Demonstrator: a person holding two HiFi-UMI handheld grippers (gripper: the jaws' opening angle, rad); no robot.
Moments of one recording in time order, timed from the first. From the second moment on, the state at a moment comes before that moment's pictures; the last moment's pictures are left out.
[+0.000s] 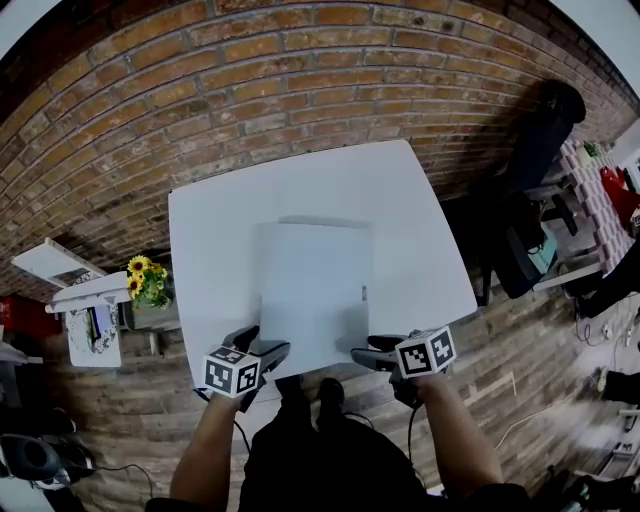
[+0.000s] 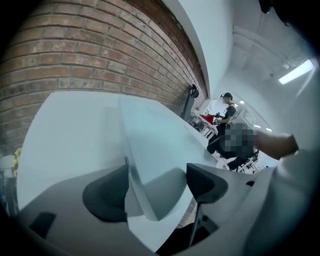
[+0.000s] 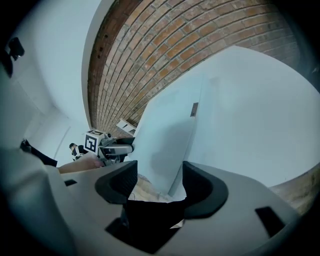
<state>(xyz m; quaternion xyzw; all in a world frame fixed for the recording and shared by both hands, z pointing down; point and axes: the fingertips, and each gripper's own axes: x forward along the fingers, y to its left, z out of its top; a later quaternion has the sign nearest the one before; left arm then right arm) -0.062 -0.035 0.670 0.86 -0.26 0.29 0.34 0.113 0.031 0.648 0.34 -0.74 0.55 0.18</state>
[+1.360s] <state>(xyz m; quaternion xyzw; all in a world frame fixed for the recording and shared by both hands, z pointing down) -0.057 -0.029 0.667 0.86 -0.29 0.28 0.32 0.101 0.047 0.642 0.33 -0.74 0.57 0.13</state>
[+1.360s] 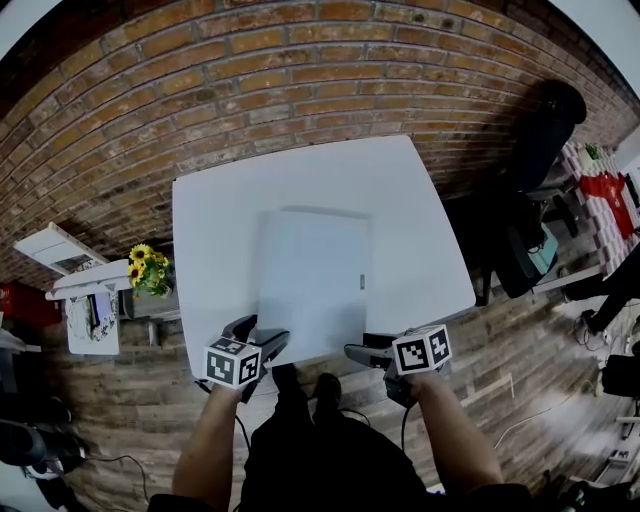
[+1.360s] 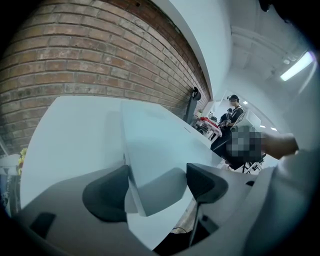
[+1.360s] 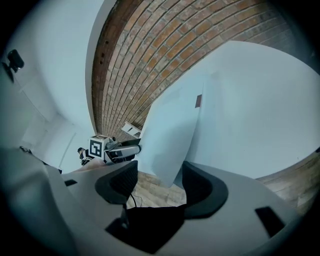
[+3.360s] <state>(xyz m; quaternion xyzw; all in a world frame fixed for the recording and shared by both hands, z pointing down) -0.076 -0.104 0.659 0.86 -0.29 0.28 0.31 0.059 -0.091 0.598 0.38 -0.81 0.39 0.21</state>
